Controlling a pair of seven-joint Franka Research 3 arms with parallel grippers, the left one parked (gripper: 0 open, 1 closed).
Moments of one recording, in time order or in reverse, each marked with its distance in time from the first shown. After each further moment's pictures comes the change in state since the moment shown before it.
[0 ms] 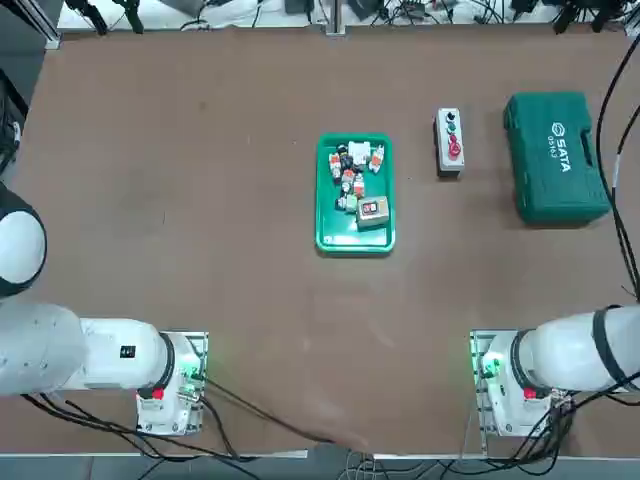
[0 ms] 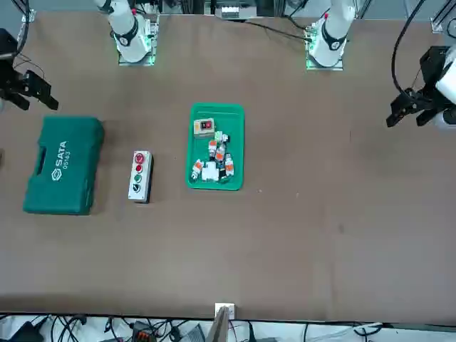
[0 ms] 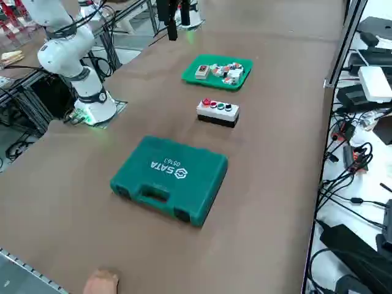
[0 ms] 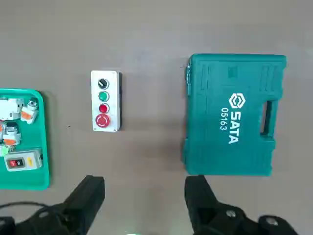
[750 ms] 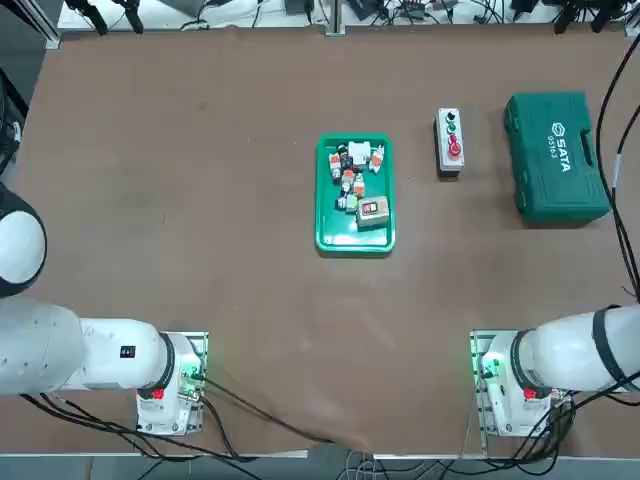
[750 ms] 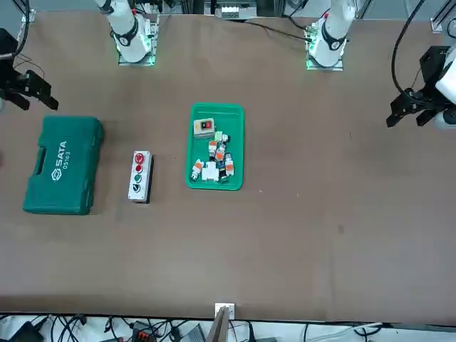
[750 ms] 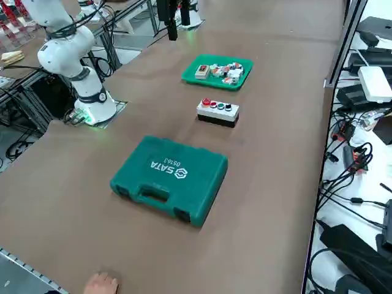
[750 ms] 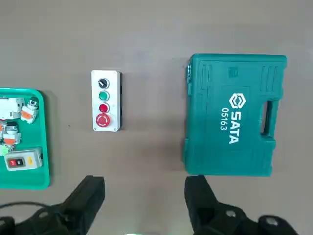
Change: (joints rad) arm 0.001 0.000 0.002 0.000 0.000 -0.001 -0.002
